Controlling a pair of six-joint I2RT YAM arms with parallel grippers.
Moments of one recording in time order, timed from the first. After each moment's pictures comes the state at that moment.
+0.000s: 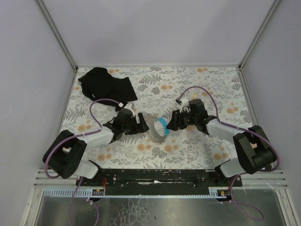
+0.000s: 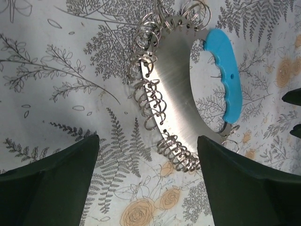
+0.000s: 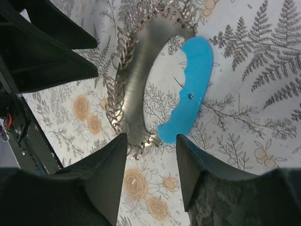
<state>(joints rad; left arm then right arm) -0.56 1.41 0.54 0.11 0.11 -0.71 0.45 1.44 0.64 0.09 -0.55 0.26</state>
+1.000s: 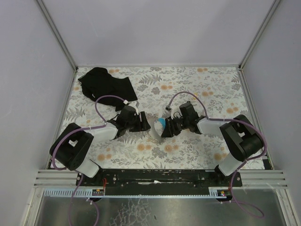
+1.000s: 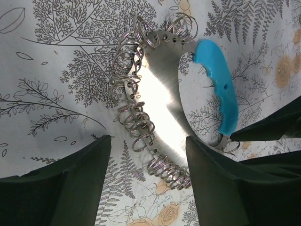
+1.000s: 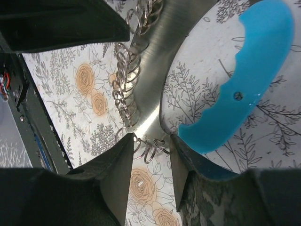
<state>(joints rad) -0.56 1.53 0.62 0.16 0.16 -0.64 0.54 1.65 0.69 0.13 -0.67 0.21</state>
